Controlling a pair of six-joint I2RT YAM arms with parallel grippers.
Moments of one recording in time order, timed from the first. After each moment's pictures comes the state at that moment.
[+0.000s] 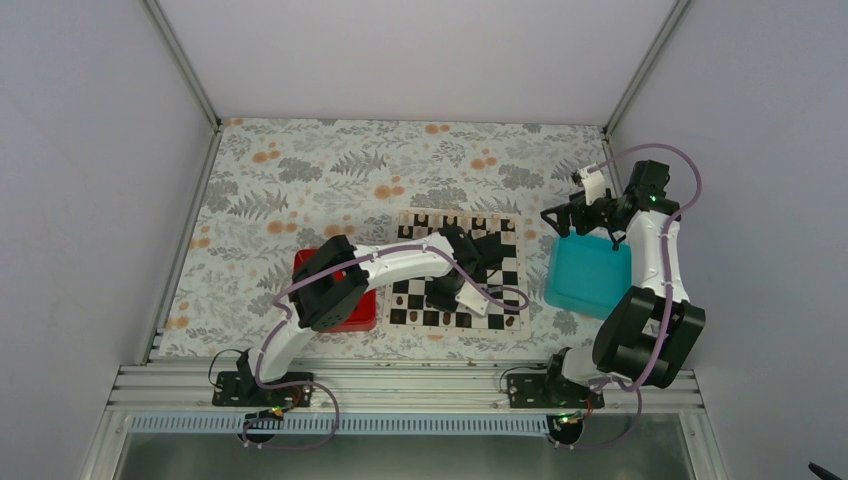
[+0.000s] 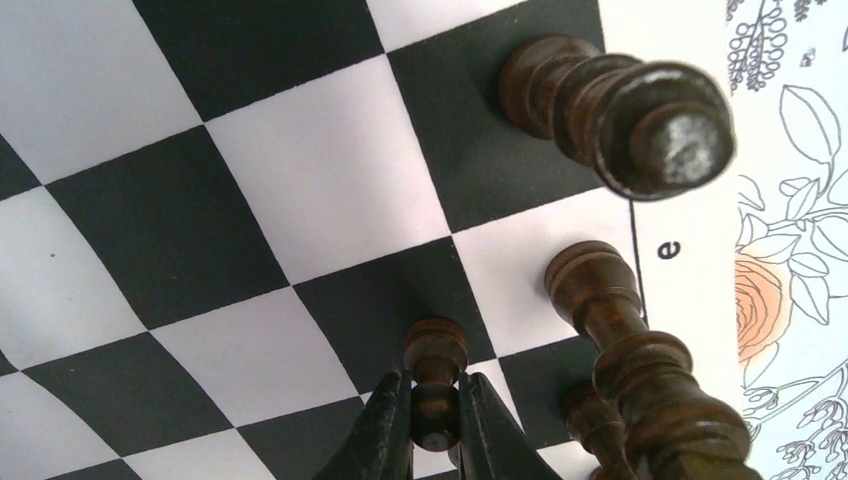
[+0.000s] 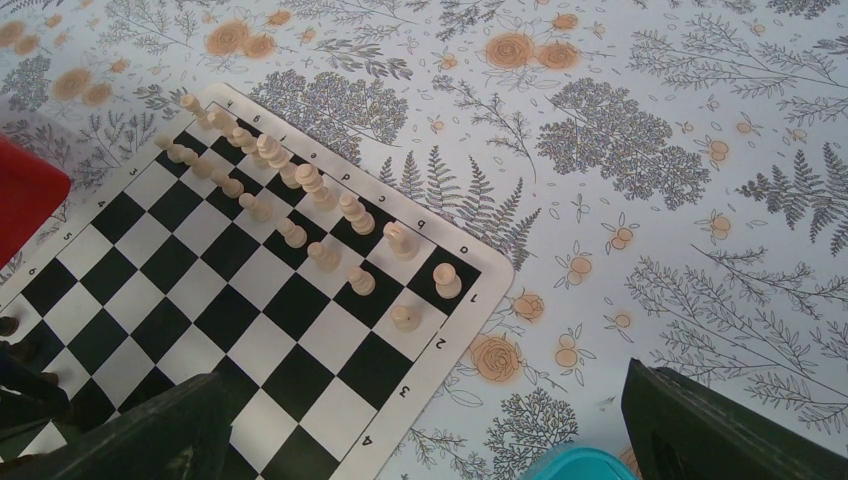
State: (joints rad) left arm -1.10 2.22 1.79 -1.14 0.00 0.82; right arm -0.35 1.41 1.15 -0.80 -0.74 -0.71
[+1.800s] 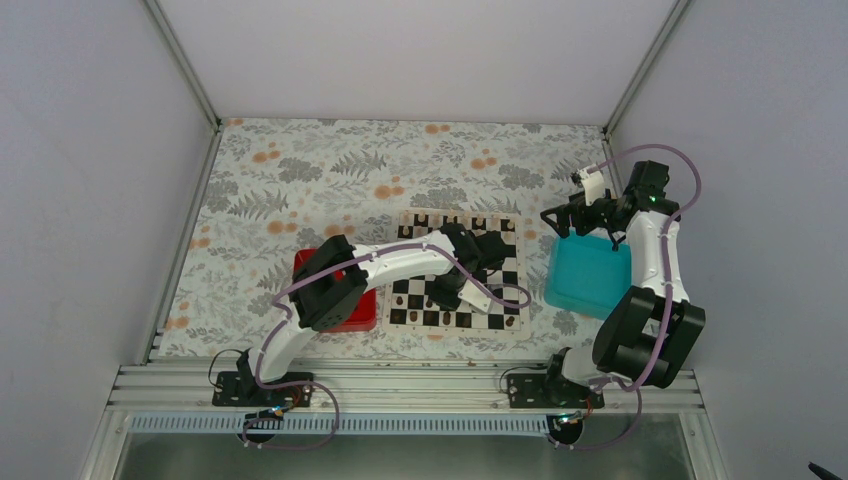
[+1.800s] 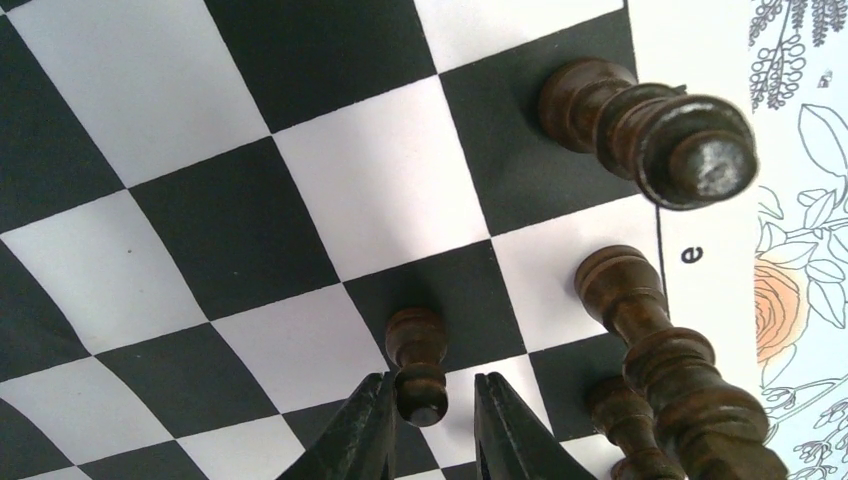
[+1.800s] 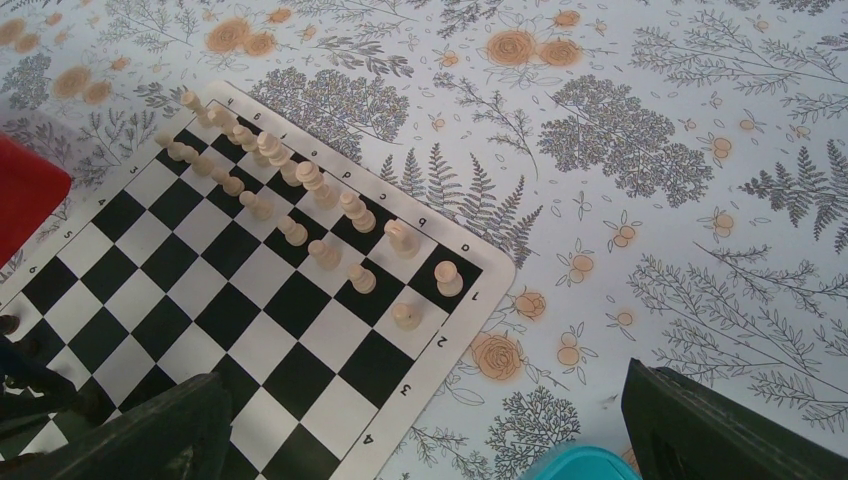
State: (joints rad) left arm -1.10 2.22 1.82 -1.14 -0.02 0.82; right arm -0.35 1.41 1.14 -0.80 -0.74 -0.71
